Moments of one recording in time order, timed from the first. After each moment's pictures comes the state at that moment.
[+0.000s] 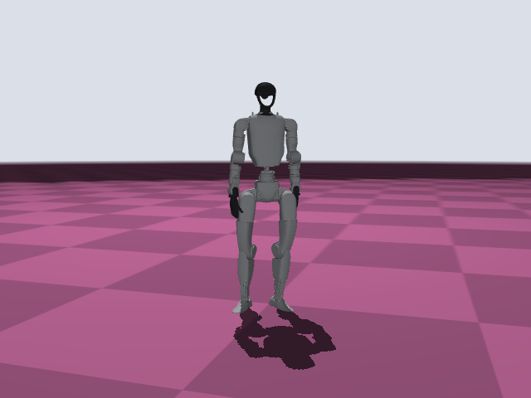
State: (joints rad) left arm 0.09 0.08 0.33 1.61 0.43 0.00 -0.12; right arm 0.02 -0.13 -0.08 1.63 -0.40 -0.07 0.16; waist 0.04 0.00 -0.16; left_leg 0.01 0.01 0.43 0.00 -0.04 0.00; right_leg 0.05 -0.12 -0.56 -0.02 -0.07 0.08
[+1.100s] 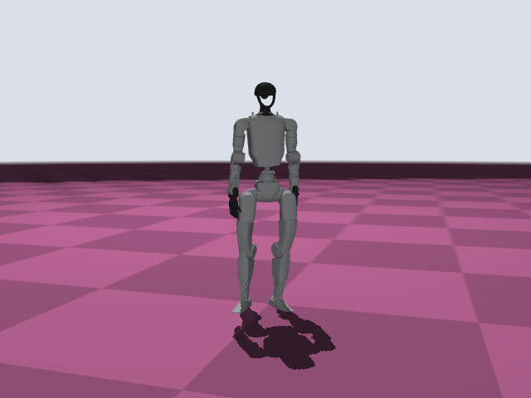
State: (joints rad) left arm 0.08 0.06 0.29 1.61 0.43 -0.03 -0.09; right arm 0.00 -0.14 -0.08 1.64 -0.47 -0.01 0.18; waist 0.05 0.00 -0.17; left_leg -0.01 0.00 0.41 0.00 -0.03 0.01; right_leg 0.05 -0.12 -0.57 -0.02 -0.07 0.09
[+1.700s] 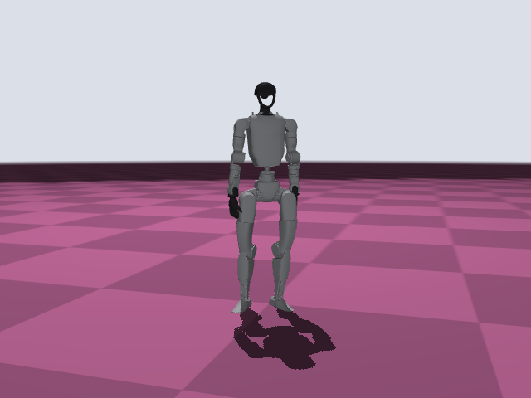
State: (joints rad) left arm 0.07 0.06 0.29 1.62 0.42 -0.03 -0.09; right arm 0.00 -0.15 -0.07 1.64 -0.48 -0.01 0.19; waist 0.03 0.00 -0.17; left_leg -0.02 0.00 0.38 0.00 -0.04 0.00; right_leg 0.06 -0.12 -0.60 -0.02 -0.08 0.09
